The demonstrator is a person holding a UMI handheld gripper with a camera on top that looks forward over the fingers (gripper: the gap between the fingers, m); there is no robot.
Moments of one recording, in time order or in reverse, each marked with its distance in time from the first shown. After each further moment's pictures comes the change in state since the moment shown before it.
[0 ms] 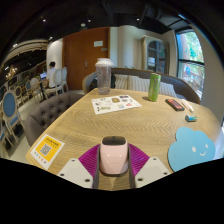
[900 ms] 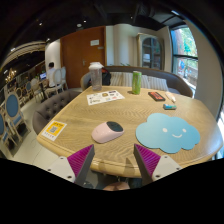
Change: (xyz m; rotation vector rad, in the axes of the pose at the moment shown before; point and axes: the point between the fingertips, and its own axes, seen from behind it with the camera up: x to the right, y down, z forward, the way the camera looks) arm 0.063 0.038 -0.131 -0.042 -0.006 0.032
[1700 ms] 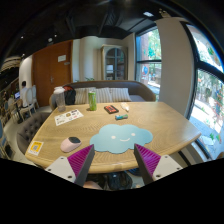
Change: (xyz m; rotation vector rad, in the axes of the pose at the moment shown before) arm 0.121 -0.034 -0.129 0.128 0.333 0.159
